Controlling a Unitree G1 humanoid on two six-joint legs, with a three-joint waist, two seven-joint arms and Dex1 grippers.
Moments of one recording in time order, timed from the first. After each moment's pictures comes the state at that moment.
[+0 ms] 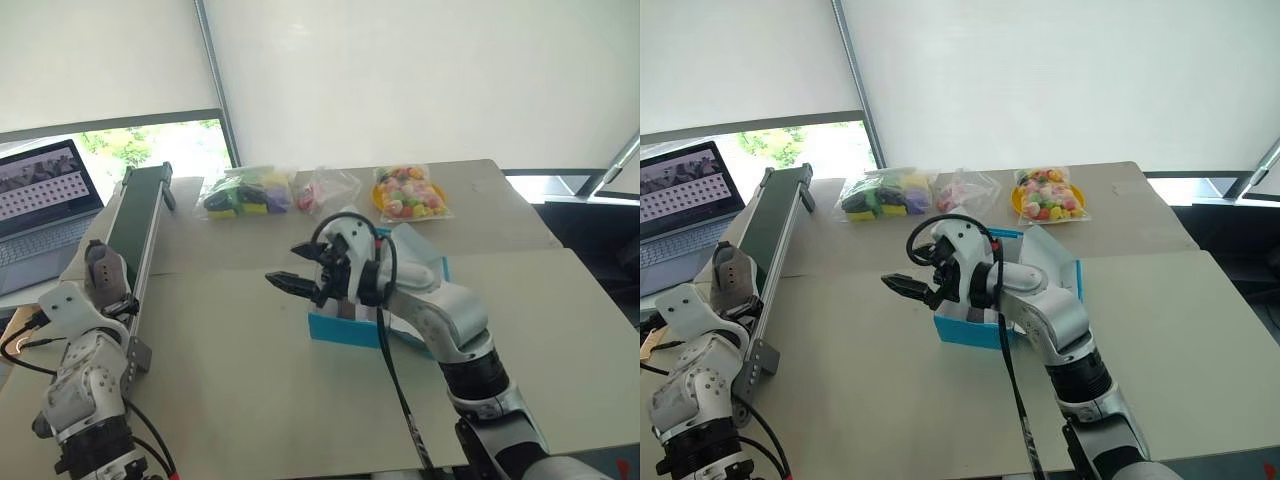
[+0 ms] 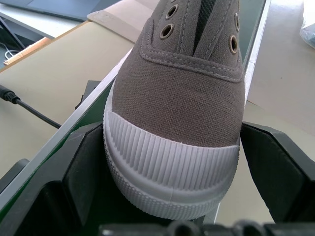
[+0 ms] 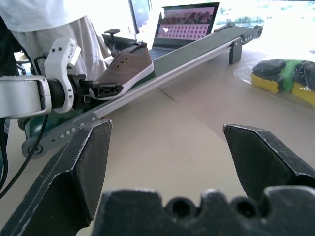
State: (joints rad) left arm -0.19 0.29 0.67 -0.07 -0.39 0.74 0.15; right arm -0.59 -0.19 0.23 -0.26 0.46 0.81 0.58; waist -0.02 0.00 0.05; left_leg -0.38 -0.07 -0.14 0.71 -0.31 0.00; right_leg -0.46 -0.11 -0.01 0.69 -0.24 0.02
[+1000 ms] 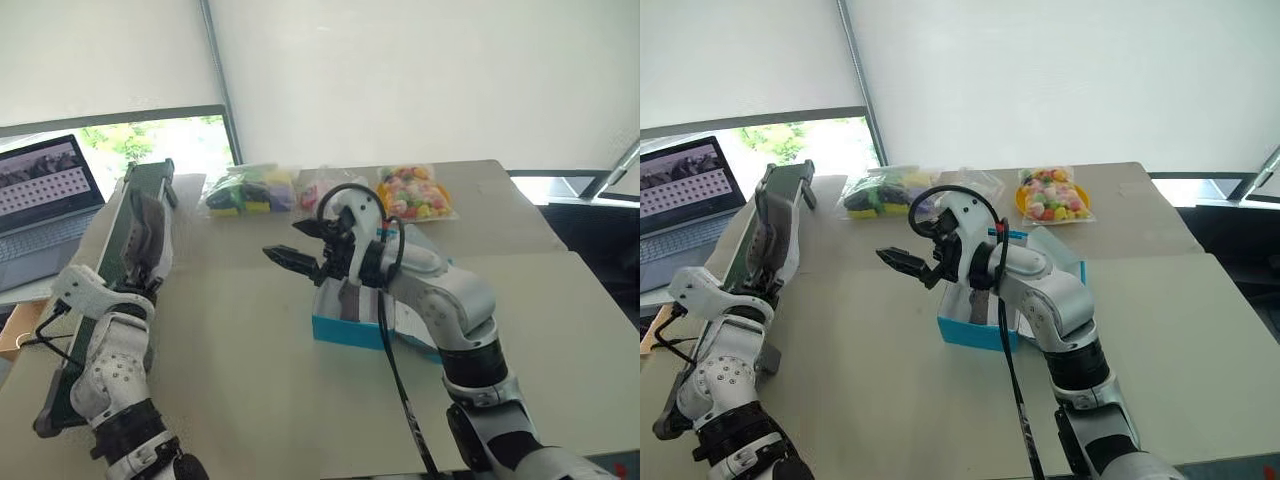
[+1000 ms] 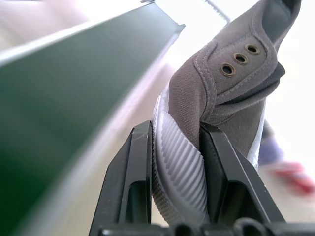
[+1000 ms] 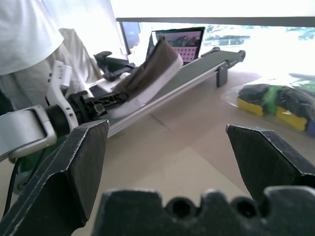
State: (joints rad) left arm -0.30 0.10 0.74 -0.18 -0.78 0.62 0.04; right arm -0.67 -0.12 0.12 -0.24 0.52 0.87 0.48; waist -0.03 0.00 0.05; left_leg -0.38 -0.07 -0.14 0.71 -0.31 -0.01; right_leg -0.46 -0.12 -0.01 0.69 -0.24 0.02
